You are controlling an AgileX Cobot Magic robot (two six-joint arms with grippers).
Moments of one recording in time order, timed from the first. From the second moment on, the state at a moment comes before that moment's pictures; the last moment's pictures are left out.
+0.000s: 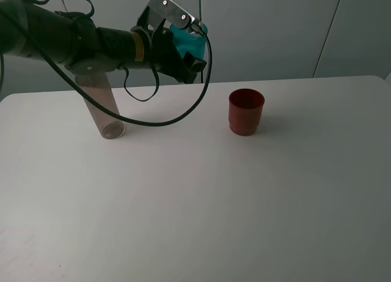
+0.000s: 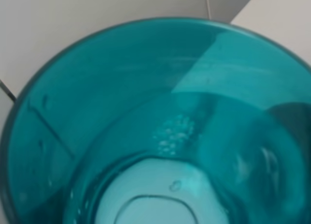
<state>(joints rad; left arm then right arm) -0.50 1.96 -1.26 0.84 -0.30 -0.48 -0.04 0.00 -0.50 -0.01 1.10 0.04</state>
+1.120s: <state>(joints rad) -0.62 2.15 -1.52 1.03 0.06 -0.52 -0.04 0.00 -0.50 -0.01 1.10 0.04</state>
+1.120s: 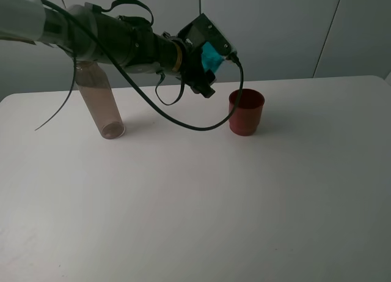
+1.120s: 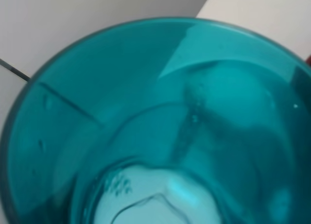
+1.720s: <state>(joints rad) -0.67 2.22 -1.56 1.17 0.15 -0.52 -0.04 0.00 -0.50 -0.01 1.10 0.04</state>
